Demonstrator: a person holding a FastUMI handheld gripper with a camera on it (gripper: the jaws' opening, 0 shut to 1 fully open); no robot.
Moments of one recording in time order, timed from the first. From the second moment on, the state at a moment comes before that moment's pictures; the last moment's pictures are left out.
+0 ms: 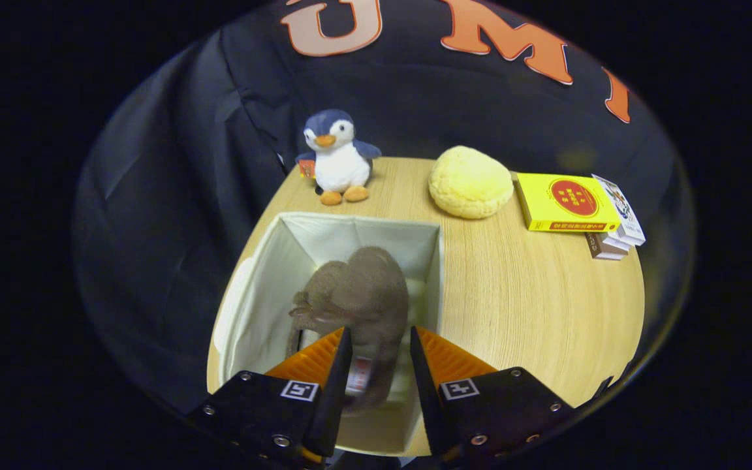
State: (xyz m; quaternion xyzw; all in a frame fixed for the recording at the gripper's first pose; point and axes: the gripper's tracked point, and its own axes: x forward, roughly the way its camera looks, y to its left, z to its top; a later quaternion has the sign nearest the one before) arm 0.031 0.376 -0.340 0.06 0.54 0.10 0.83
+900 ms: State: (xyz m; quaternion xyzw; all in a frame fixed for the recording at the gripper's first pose) arm 0.058 0.159 -0.075 0.09 0.17 0.13 0.97
